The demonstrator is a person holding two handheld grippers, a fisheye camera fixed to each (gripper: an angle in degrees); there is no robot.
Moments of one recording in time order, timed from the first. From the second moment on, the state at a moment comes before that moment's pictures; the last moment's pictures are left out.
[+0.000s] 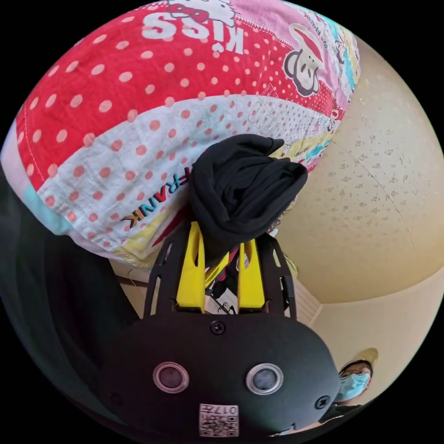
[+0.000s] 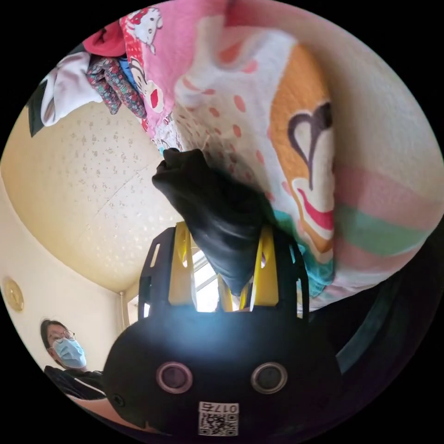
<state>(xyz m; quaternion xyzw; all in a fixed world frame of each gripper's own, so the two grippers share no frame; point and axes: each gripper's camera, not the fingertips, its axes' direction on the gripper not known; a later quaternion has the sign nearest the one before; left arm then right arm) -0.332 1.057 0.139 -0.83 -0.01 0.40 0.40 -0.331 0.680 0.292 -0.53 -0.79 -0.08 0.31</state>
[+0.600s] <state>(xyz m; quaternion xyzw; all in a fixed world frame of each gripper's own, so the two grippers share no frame) -0.318 1.072 0.146 -0.88 0.01 0.22 0.42 -0.320 0.698 0.280 -0.54 -0.81 0.00 0.23</state>
